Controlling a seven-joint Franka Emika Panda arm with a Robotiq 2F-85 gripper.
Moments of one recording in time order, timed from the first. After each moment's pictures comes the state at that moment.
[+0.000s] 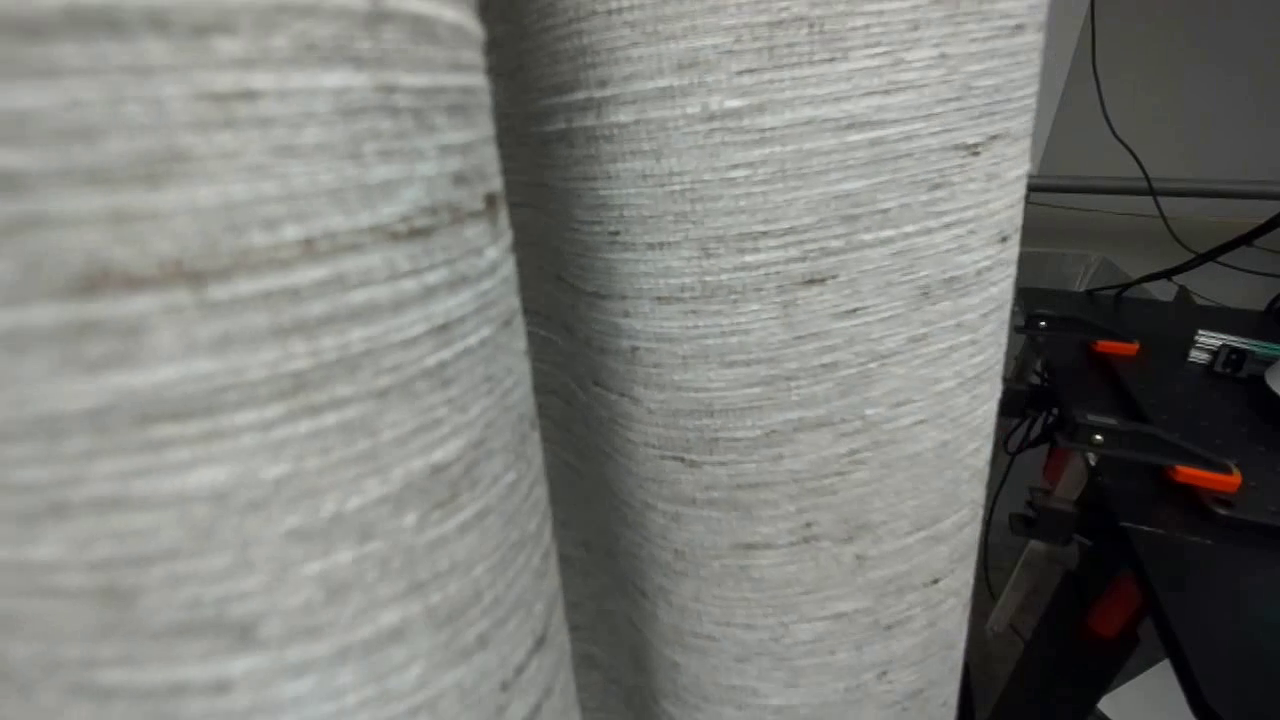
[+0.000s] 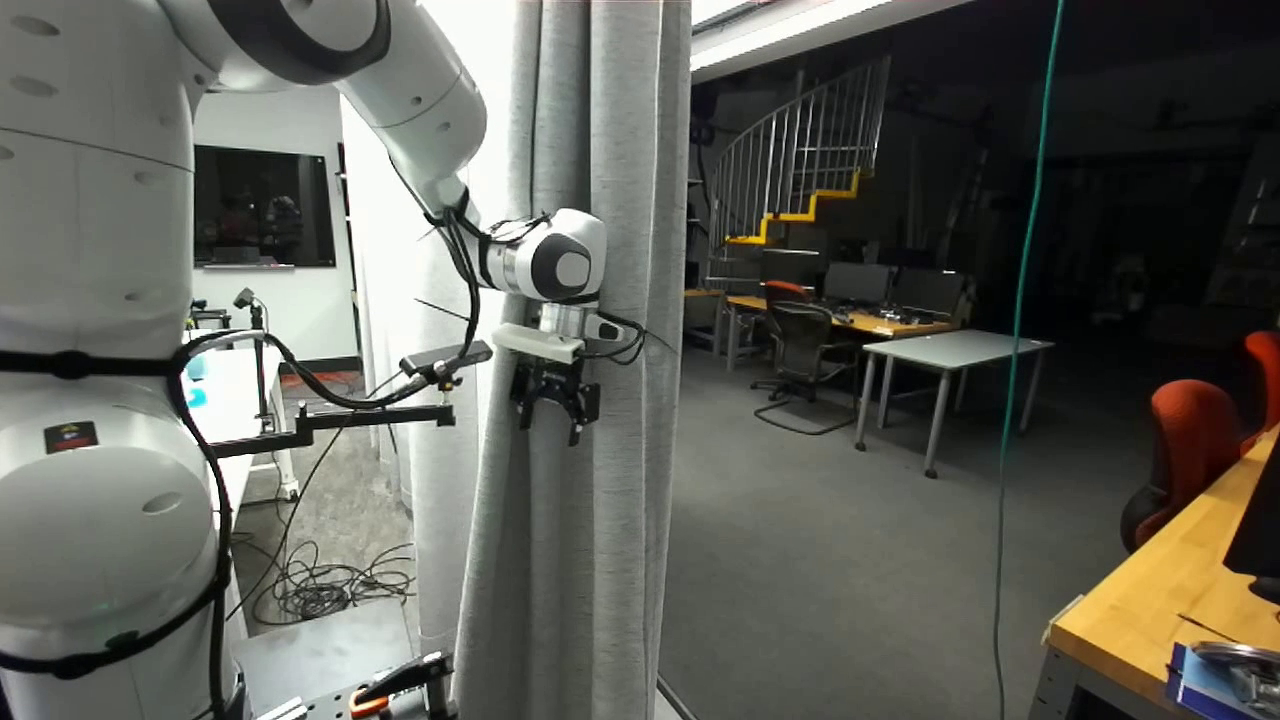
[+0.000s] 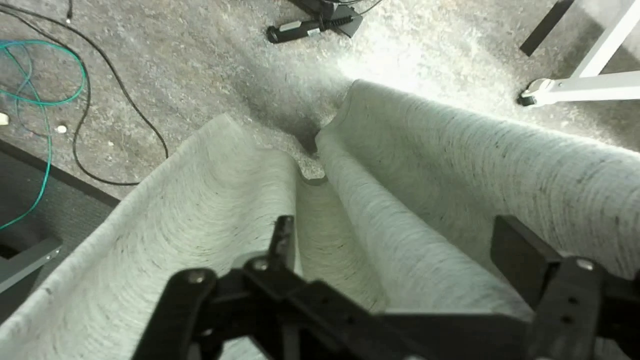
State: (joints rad) arm 0.29 0.14 0.26 -2.13 0.05 2.14 -0.07
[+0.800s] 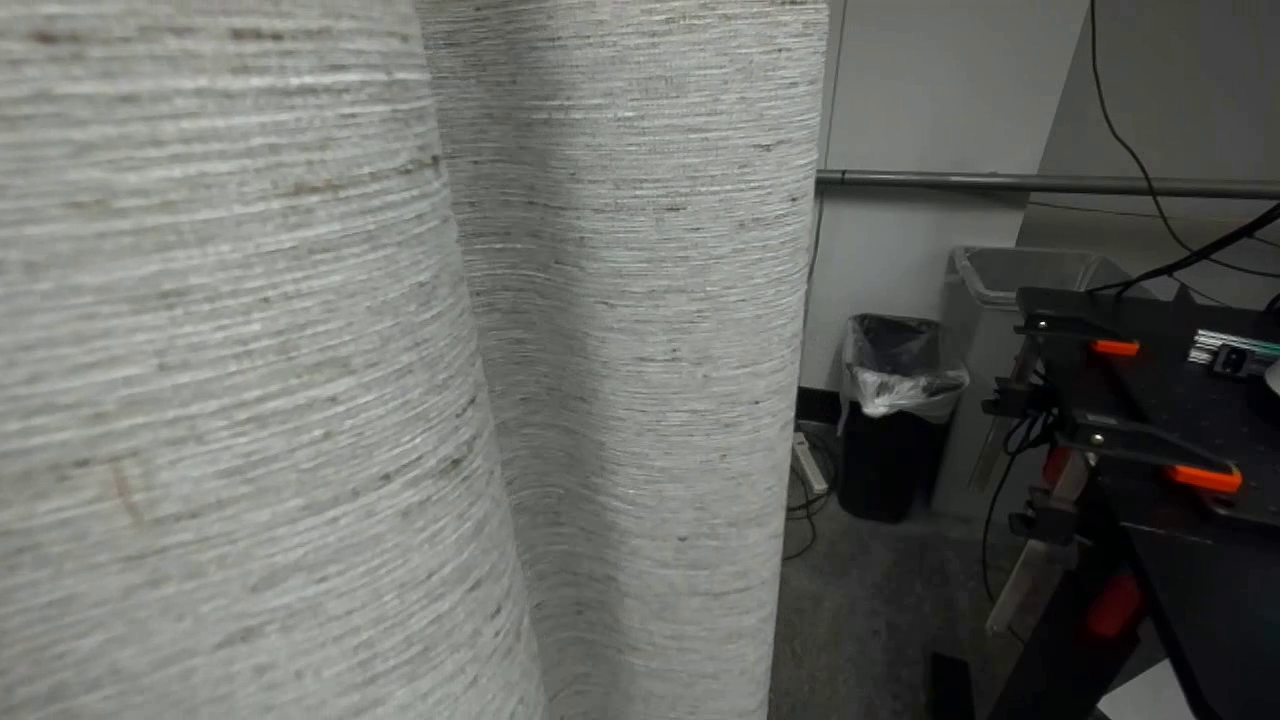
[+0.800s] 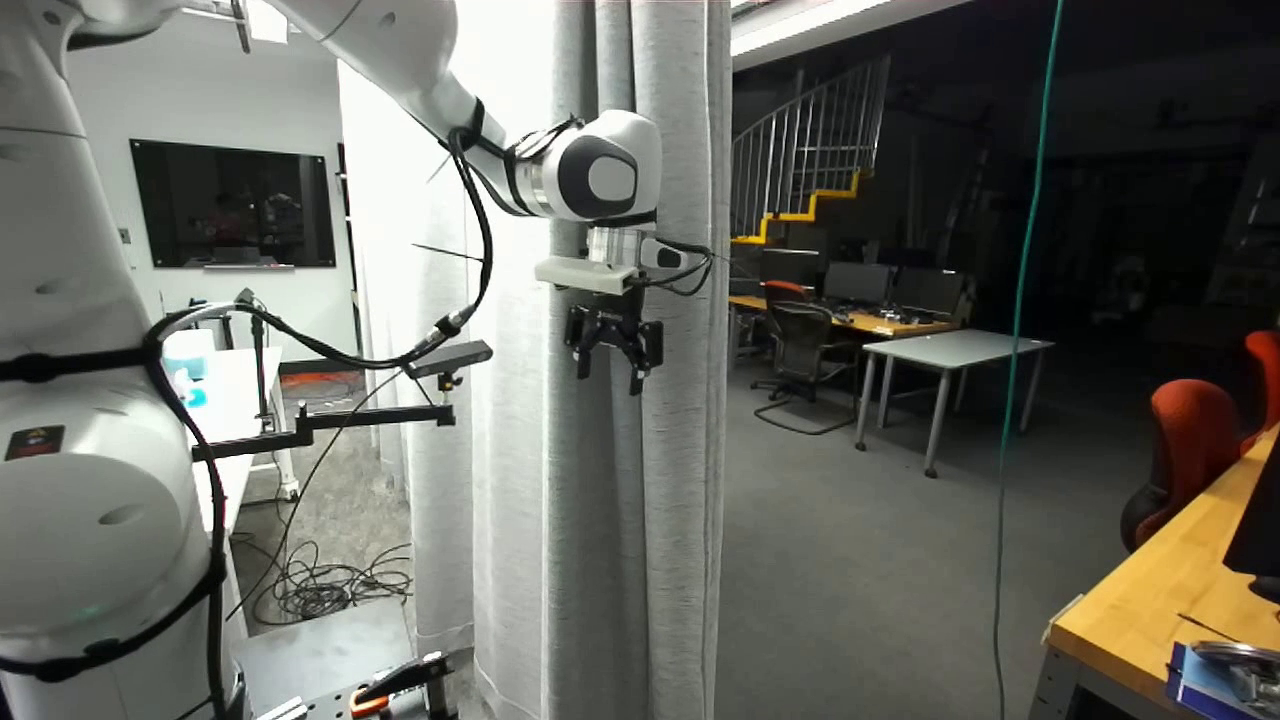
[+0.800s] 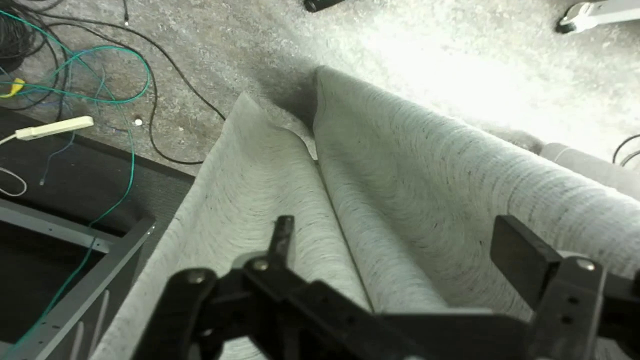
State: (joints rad) arm 0.17 -0.10 0.15 -2.15 0.06 2.04 -0.14
